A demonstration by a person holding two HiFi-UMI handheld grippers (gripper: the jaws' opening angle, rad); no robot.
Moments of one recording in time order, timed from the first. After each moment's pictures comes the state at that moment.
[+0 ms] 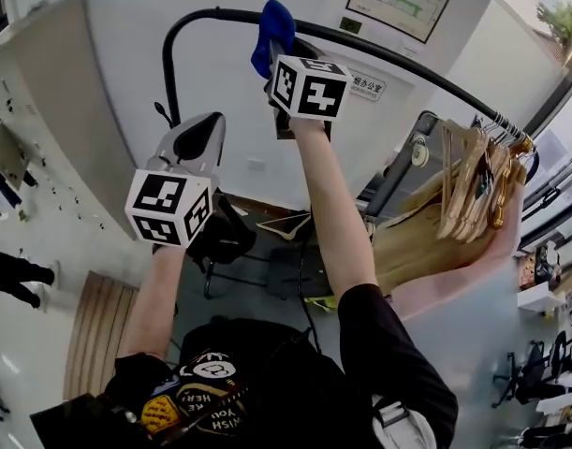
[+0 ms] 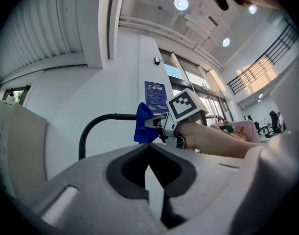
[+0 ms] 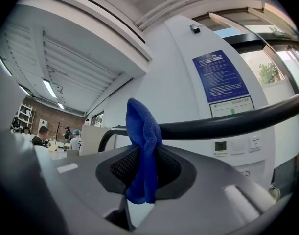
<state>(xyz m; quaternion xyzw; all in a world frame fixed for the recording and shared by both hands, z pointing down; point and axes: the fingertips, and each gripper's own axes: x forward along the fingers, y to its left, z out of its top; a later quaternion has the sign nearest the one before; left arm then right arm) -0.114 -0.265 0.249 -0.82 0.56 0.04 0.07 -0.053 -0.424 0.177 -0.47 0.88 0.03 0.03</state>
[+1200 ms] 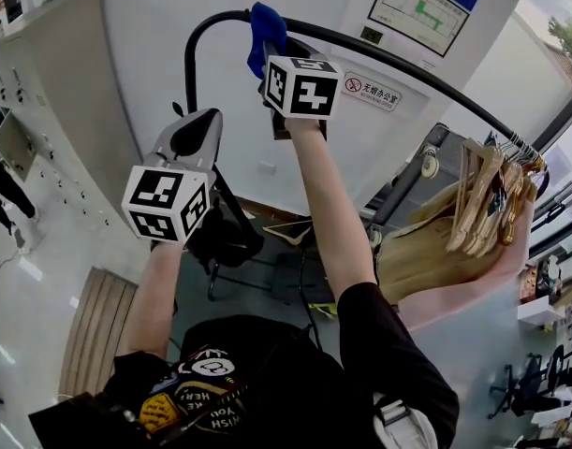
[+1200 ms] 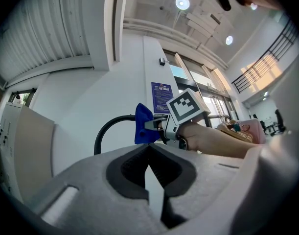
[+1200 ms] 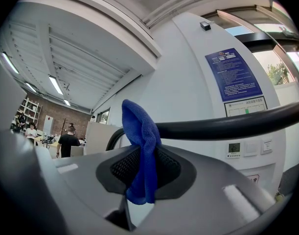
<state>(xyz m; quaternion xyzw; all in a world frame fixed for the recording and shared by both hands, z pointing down) -0.168 -0.270 0.249 -0.81 0.58 0.04 0.07 -0.121 -0.425 0.182 -0.45 0.89 0.05 0.00</state>
